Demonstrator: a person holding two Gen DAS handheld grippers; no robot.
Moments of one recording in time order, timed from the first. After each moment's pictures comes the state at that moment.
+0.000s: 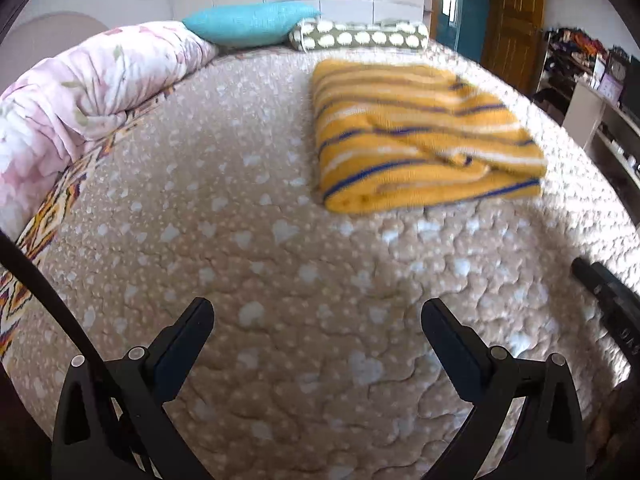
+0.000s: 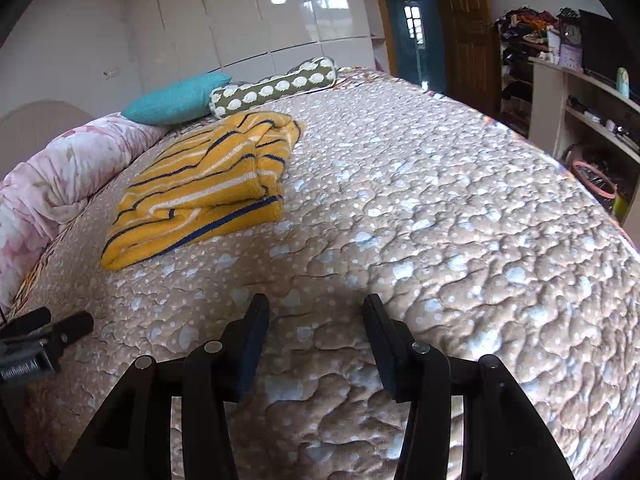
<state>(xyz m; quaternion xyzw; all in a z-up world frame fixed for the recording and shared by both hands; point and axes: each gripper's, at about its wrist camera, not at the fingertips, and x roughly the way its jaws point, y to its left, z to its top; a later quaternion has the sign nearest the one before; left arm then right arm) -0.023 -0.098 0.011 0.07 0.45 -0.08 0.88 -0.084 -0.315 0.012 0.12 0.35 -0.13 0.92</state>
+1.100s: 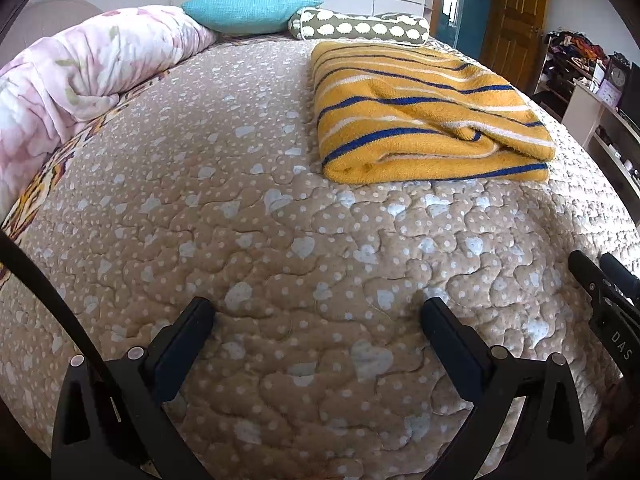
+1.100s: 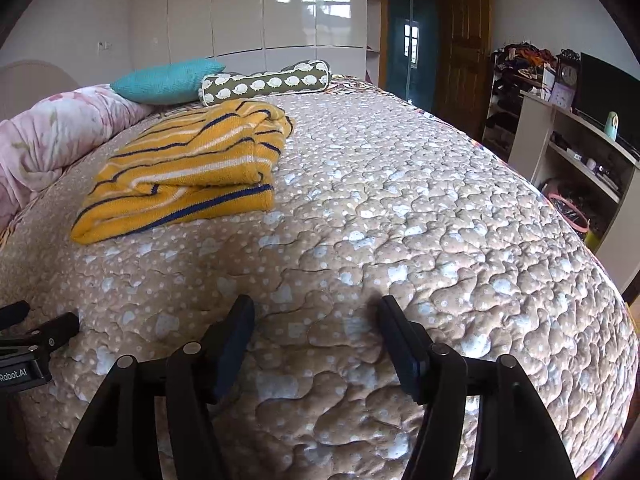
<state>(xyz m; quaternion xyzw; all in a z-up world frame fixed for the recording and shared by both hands) -0.024 -0.089 -0.014 0.05 0.45 -0.10 0.89 -0.073 -0.290 0.001 0.04 0.36 -0.17 0.91</state>
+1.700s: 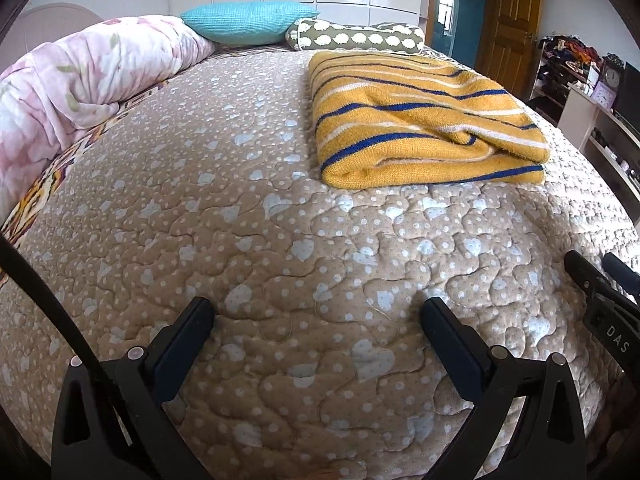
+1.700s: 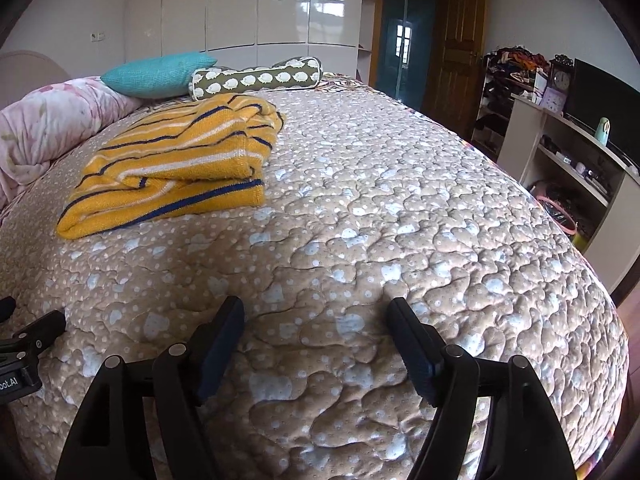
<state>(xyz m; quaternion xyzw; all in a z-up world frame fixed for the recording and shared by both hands) -0.031 -0.086 -0.014 0.04 0.43 -0.11 0.89 -0.068 -0.283 -0.004 0.03 0.37 -0.20 0.91</state>
